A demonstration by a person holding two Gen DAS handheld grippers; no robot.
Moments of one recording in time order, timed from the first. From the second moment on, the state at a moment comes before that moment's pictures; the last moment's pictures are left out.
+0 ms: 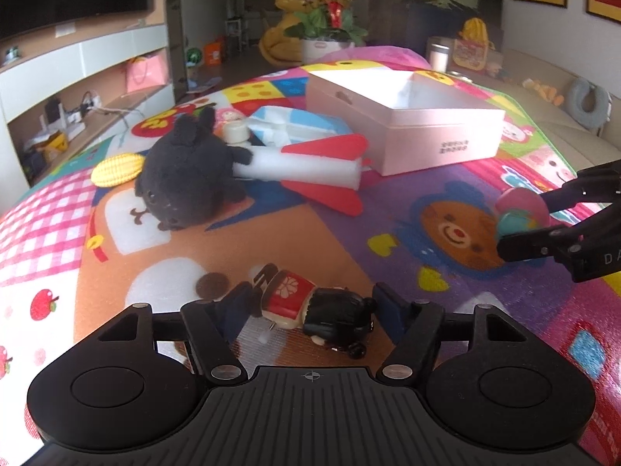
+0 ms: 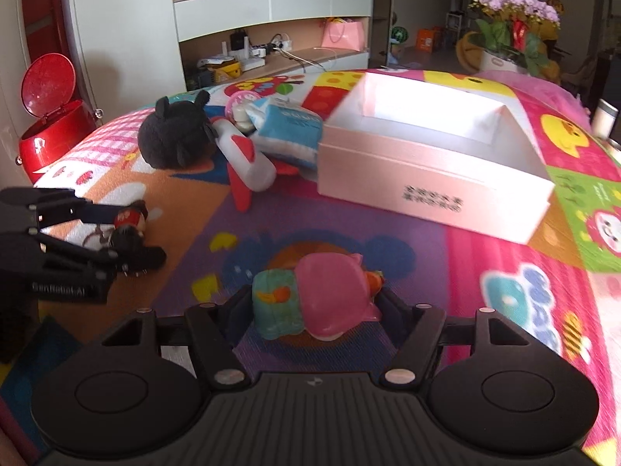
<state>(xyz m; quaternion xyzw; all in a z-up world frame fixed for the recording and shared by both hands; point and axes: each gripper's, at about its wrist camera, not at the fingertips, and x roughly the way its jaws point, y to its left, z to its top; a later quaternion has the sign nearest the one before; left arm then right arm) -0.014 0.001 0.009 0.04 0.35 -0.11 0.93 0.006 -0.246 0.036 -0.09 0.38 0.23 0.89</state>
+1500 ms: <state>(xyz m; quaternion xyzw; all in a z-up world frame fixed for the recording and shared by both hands) 0.001 0.070 0.005 -0.05 0.33 0.03 0.94 0.042 -0.121 0.049 -0.23 0.21 0.26 0.91</state>
